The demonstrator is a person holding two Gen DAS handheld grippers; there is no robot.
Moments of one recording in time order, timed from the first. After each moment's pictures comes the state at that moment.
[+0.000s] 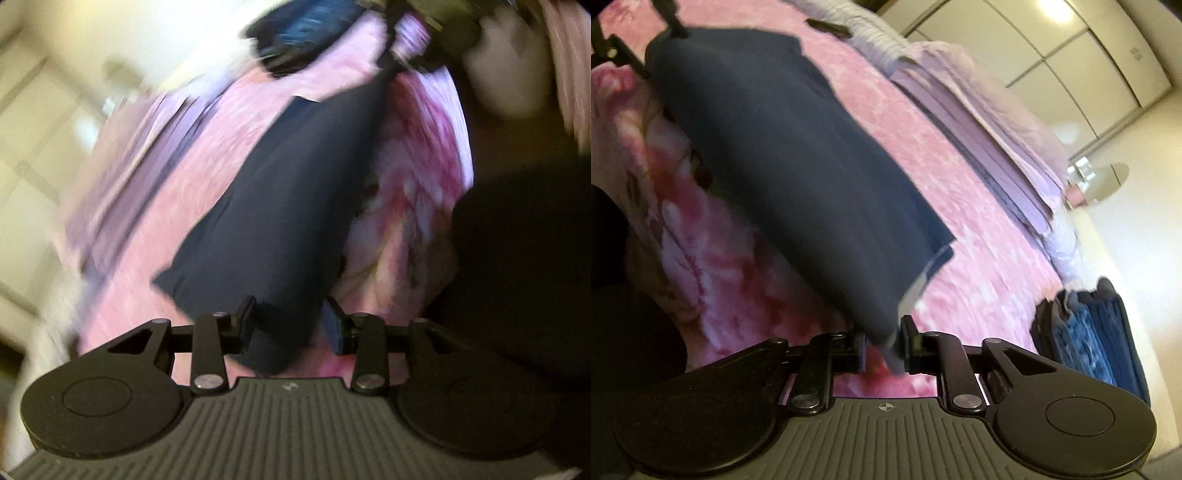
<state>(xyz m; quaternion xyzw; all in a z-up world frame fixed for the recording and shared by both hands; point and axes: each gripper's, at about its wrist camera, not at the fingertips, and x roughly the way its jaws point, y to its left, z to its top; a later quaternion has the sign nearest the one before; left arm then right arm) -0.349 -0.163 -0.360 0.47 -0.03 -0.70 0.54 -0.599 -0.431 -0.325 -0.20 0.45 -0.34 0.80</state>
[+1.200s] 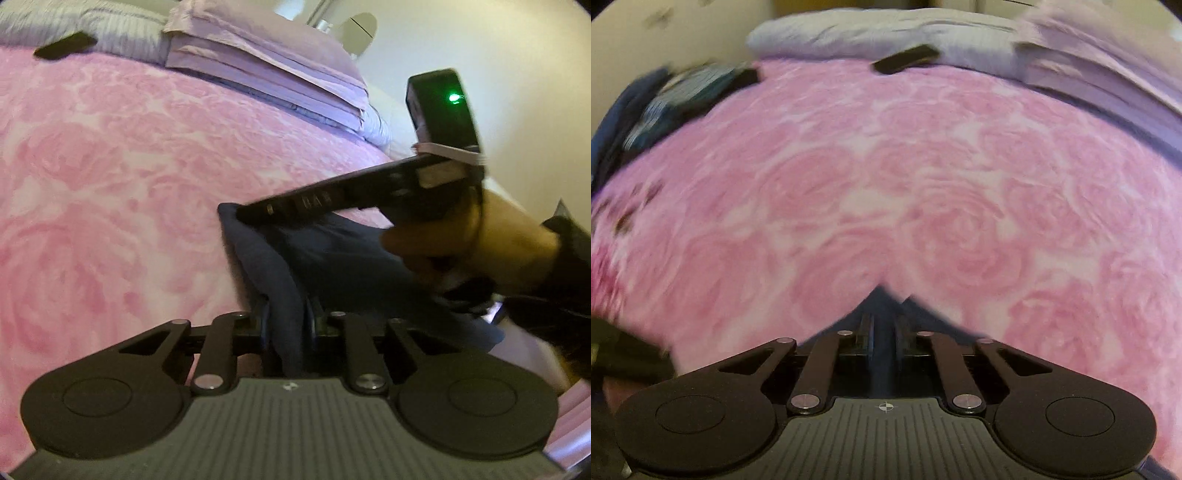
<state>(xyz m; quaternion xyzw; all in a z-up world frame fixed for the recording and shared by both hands) -0.189 -0.236 -0.390 0.04 0.39 -0.69 0.61 -0.276 -0.546 -0.295 0.11 0.44 -0.11 0.88</state>
